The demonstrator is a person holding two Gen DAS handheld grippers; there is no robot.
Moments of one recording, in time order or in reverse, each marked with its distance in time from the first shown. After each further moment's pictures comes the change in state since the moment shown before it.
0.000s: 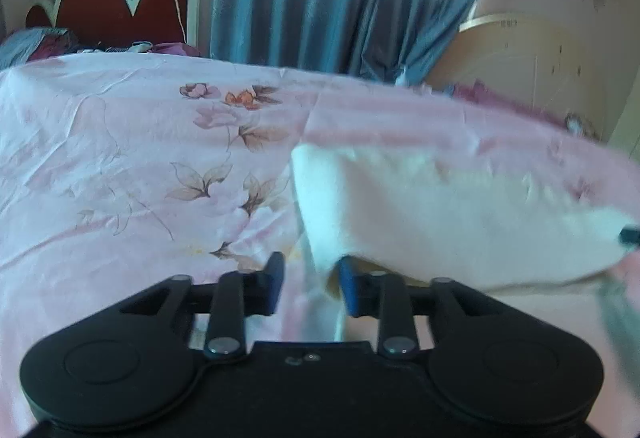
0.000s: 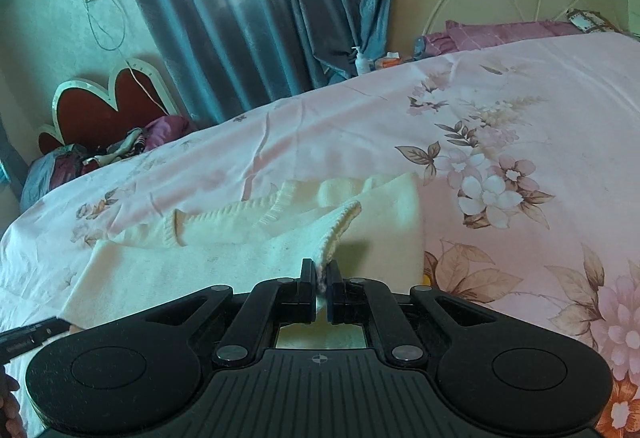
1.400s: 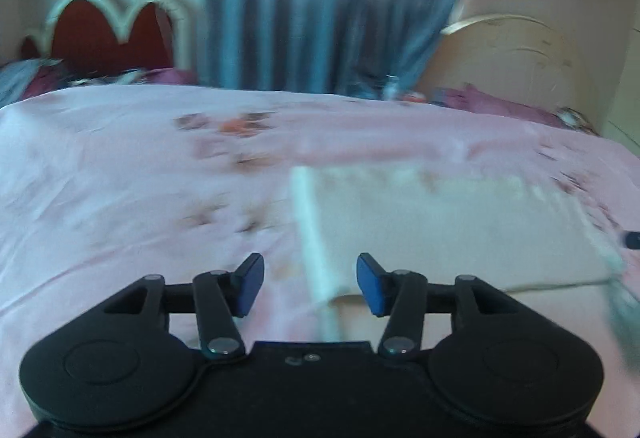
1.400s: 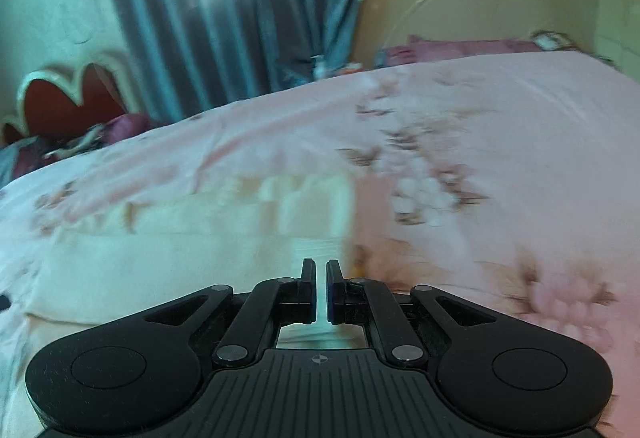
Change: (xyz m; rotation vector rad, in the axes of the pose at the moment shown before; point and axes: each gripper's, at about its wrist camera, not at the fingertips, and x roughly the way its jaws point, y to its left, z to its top) left arm -0.012 -0.019 0.002 0.118 -0.032 -0.008; right arm -0.004 -0.003 -0.016 -0.078 0.005 -0.106
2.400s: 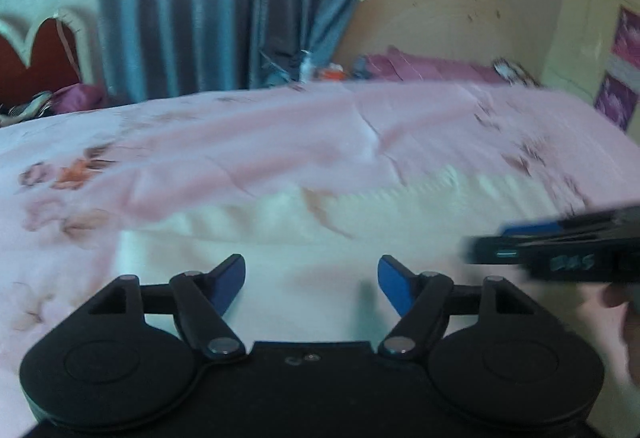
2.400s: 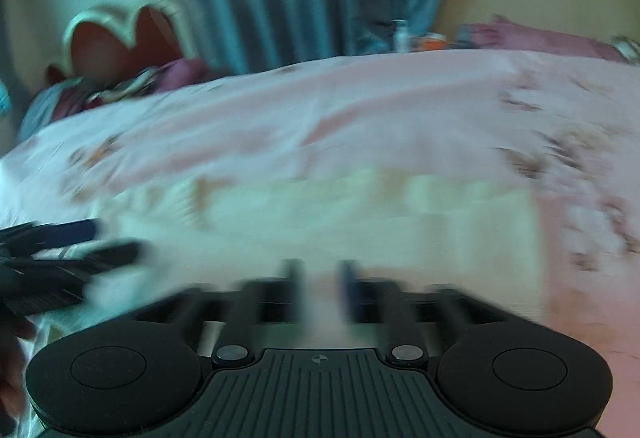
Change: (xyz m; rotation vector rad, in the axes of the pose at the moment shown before) left arm 0.094 -0.089 0.034 0.178 0.059 -0.150; right arm 0.077 0.089 0.024 -0.150 0.077 0.120
